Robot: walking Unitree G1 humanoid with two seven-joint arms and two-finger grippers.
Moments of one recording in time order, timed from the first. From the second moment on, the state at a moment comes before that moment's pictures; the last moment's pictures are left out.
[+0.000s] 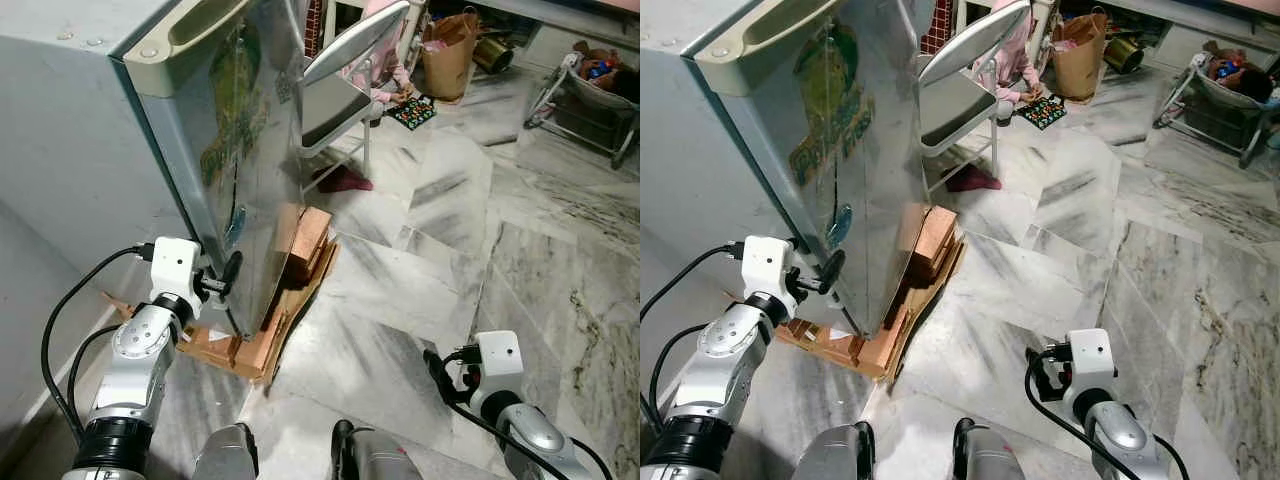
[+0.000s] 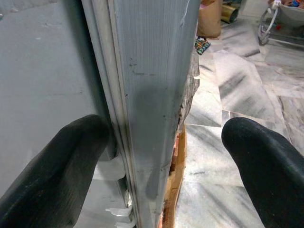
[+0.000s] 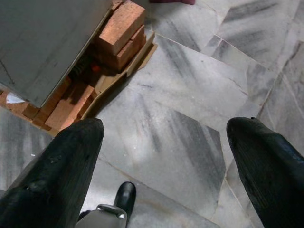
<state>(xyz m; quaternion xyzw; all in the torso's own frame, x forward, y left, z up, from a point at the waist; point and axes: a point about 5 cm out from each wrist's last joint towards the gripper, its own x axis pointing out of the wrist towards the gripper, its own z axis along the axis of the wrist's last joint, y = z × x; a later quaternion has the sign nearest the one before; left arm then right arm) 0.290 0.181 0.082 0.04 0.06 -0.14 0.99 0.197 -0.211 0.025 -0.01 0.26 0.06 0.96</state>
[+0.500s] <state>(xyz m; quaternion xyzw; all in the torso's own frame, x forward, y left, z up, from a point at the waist) 0.286 0.171 0.090 0.04 0.04 -0.19 0.98 0.205 -0.213 0.003 -0.01 0.27 0.08 0.96</state>
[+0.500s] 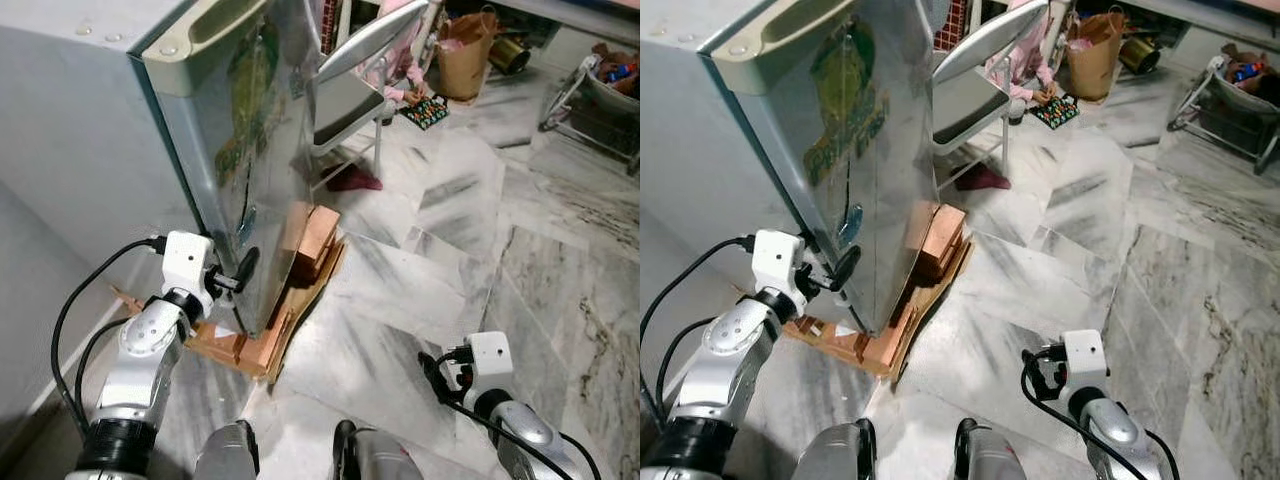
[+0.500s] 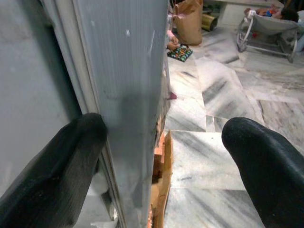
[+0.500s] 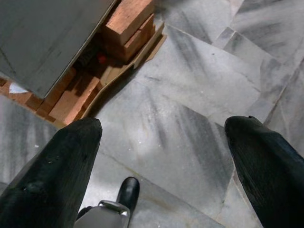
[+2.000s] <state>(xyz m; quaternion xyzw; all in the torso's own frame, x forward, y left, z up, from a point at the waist) 0.282 0.156 0.113 0.11 -0.01 -0.17 0.98 0.229 -0.199 -0.044 -0.01 0.28 0.05 0.96</state>
